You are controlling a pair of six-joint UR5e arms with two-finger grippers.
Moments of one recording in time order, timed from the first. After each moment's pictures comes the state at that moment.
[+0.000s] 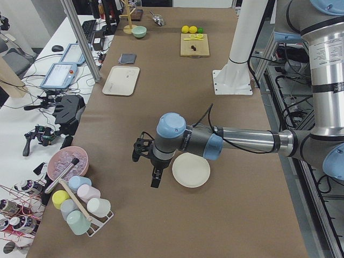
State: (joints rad) left arm -1.58 -1.36 -1.84 -1.81 -2.24 -0.10; right arm 1.61 -1.56 1.62 -1.67 2.35 -0.02
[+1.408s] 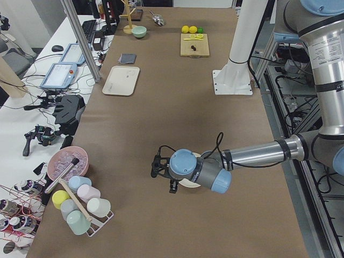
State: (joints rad) left arm -1.46 -1.25 -1.61 -2.24 -2.55 -0.23; right arm 1.61 -1.57 1.64 -1.67 2.35 -0.01
